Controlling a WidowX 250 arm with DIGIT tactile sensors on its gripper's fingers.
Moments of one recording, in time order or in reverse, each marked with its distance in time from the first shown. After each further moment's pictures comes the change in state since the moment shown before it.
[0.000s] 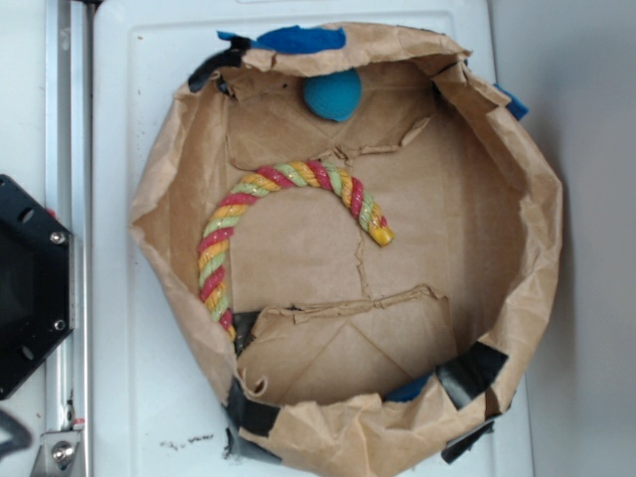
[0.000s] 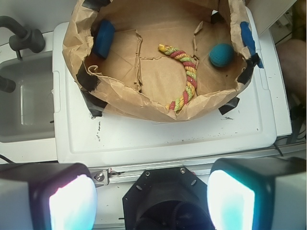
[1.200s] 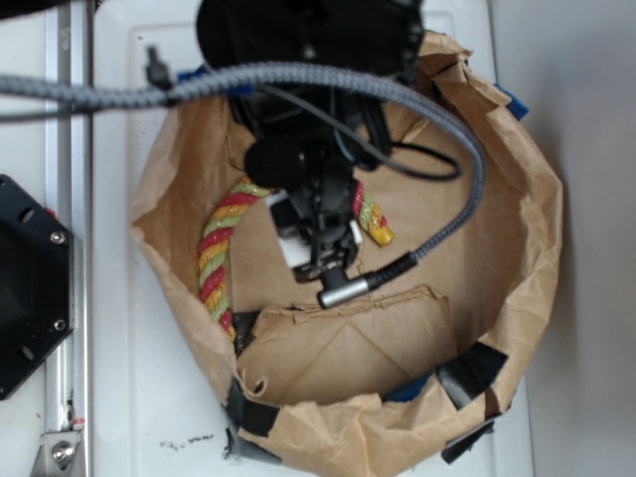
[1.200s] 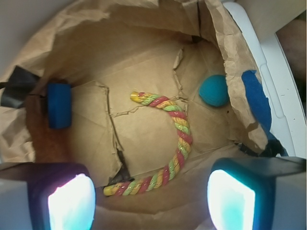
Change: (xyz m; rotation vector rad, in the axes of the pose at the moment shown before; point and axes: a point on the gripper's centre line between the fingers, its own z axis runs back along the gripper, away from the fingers) arm 0.111 0.040 -0.066 -0.012 0.087 0.251
